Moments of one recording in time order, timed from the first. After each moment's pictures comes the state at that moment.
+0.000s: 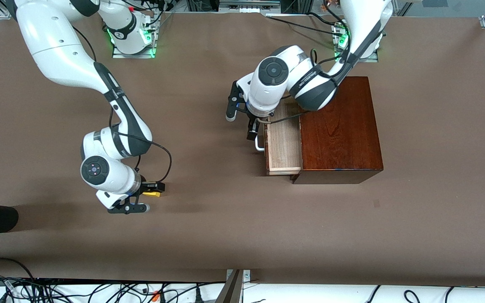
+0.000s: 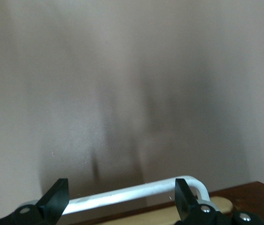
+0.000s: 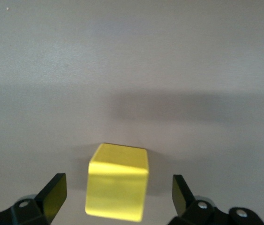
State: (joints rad) left arm -0.33 0.55 -0.49 -1.66 0.15 2.19 0.87; right arm 0.08 0.81 0.22 -1.39 -0.18 2.16 0.30
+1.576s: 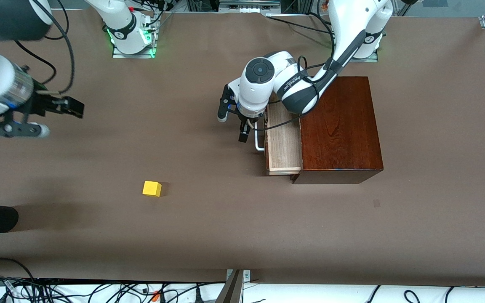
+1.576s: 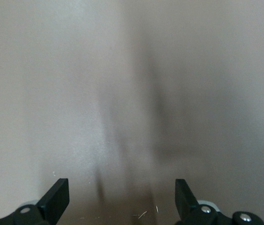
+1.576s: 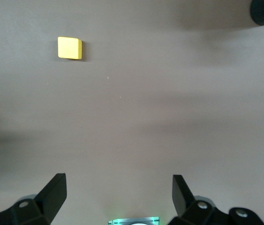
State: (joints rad) left arm -0.38 0.62 -0.48 -1.65 0.23 2.27 0.81; right arm 0.07 0.16 0.08 -1.44 -0.09 1.44 0.16
